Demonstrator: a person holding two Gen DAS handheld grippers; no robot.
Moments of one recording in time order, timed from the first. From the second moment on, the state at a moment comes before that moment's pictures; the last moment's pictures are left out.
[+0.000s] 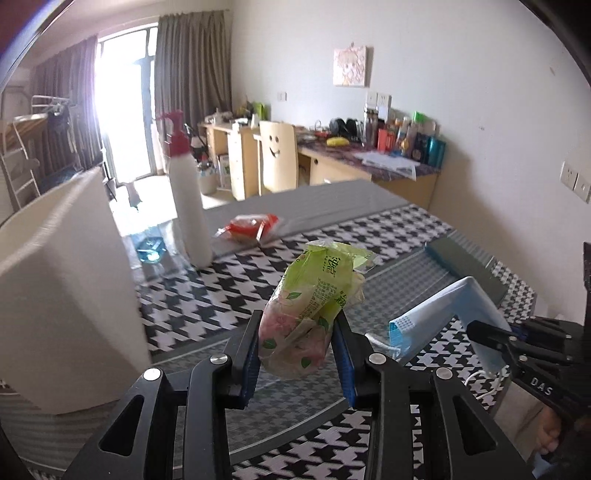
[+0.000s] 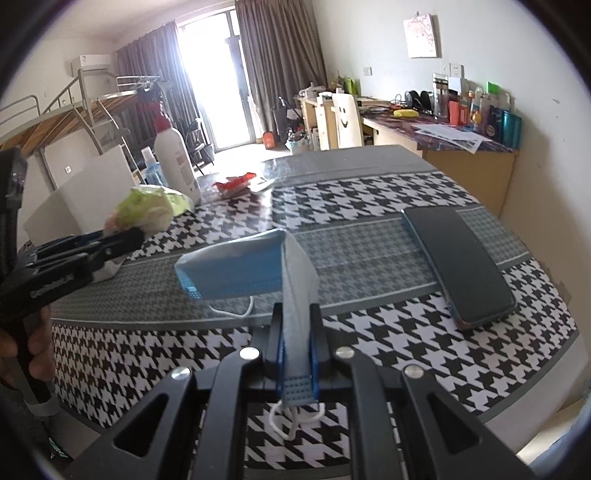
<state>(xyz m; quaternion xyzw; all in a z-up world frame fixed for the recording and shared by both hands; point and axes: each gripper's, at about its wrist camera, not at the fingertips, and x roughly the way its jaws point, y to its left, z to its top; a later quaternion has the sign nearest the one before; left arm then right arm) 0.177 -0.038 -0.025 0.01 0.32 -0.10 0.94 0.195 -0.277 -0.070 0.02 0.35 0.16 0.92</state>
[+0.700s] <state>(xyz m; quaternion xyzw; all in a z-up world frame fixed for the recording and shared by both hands) 0.147 0.002 0.017 0.00 0.27 -0.08 0.96 0.199 -0.248 -0.030 0.04 0.32 0.19 0.93</state>
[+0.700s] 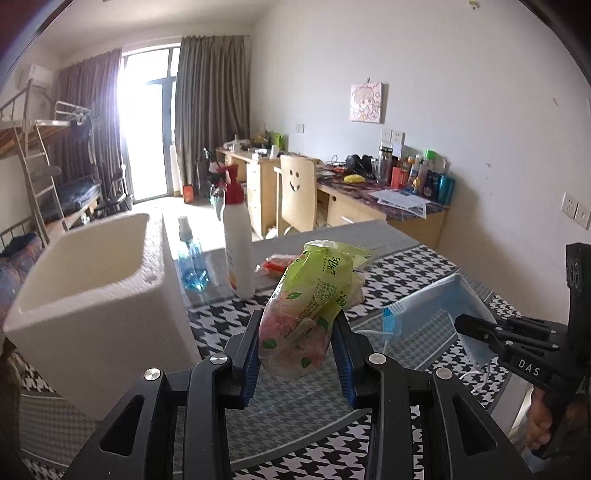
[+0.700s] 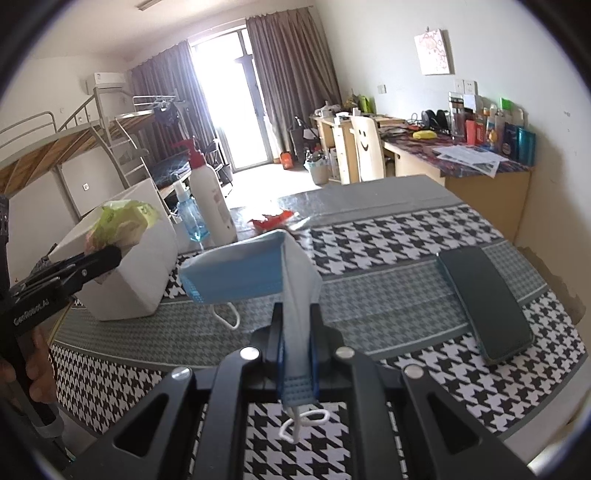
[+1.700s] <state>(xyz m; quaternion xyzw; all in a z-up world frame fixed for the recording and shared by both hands) 0.158 0.043 0.072 -0.01 0.21 -0.02 0.98 0.227 -0.192 0.034 0.03 0.27 0.24 0.93</state>
